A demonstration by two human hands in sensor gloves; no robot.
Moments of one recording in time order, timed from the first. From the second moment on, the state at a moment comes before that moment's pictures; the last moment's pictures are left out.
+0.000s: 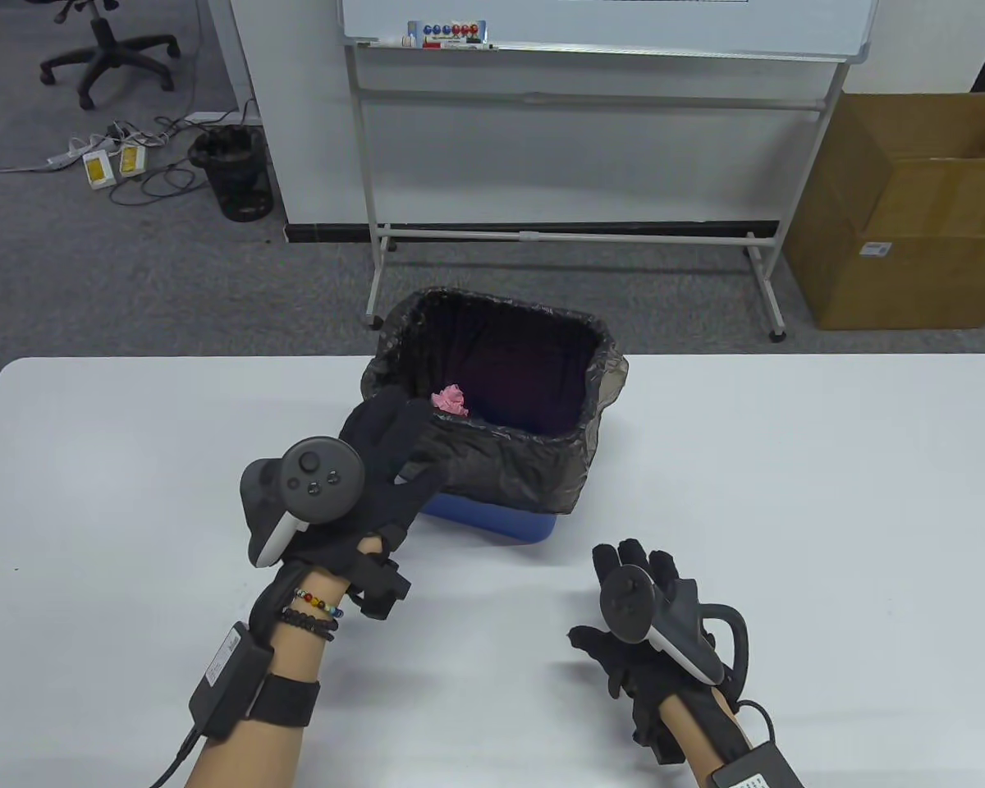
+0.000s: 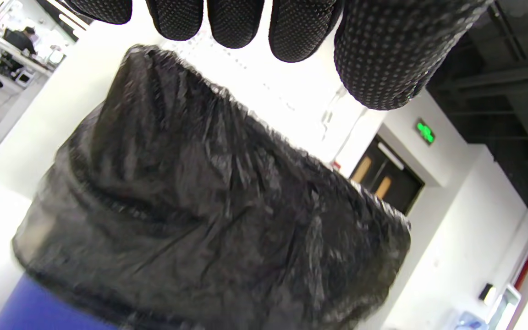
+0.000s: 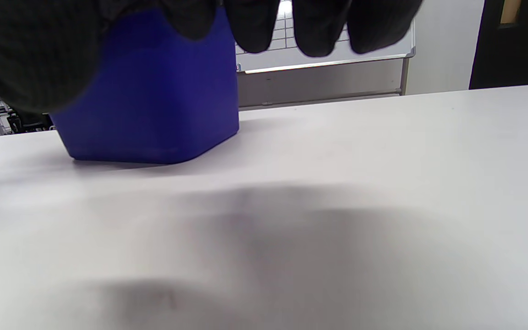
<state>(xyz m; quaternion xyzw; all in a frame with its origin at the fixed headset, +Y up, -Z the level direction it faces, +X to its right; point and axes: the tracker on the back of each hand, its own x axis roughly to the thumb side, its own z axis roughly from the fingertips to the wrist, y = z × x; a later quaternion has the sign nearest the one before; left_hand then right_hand) -0.184 -0.584 -0.378 0.10 -0.15 0.30 0.94 0.134 -0.706 -0.323 0.01 0.04 1.00 0.07</state>
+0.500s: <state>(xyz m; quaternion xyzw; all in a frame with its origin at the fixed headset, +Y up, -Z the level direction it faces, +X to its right) -0.183 -0.672 -0.355 0.03 -0.14 0.26 0.95 0.128 -0.710 -0.323 0.02 0.04 1.00 0.06</state>
